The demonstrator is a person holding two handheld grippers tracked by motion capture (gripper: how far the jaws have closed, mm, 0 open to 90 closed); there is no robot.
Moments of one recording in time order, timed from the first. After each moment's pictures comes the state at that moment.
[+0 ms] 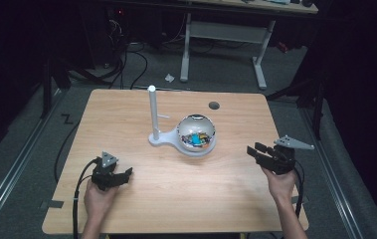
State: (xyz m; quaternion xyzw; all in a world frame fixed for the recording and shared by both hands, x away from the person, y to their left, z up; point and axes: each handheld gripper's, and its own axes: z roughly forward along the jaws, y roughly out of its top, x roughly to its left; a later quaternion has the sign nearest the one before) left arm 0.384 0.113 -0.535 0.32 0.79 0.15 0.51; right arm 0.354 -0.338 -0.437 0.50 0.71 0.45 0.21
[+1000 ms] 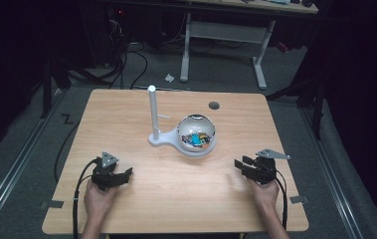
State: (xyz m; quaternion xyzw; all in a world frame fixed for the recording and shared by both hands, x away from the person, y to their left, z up) left arm 0.384 0.113 -0.535 0.32 0.79 0.15 0.51; right arm 0.360 -0.316 -0.504 0.52 0.73 0.41 0.18
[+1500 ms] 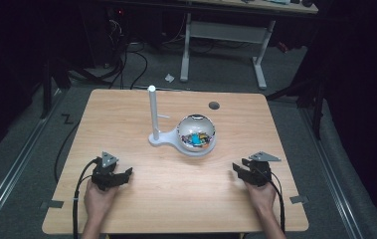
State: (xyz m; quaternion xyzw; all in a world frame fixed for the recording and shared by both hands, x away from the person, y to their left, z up) left arm 0.384 0.113 -0.535 0.32 0.79 0.15 0.51; right arm 0.362 -0.306 -0.522 0.51 0.75 0.36 0.22
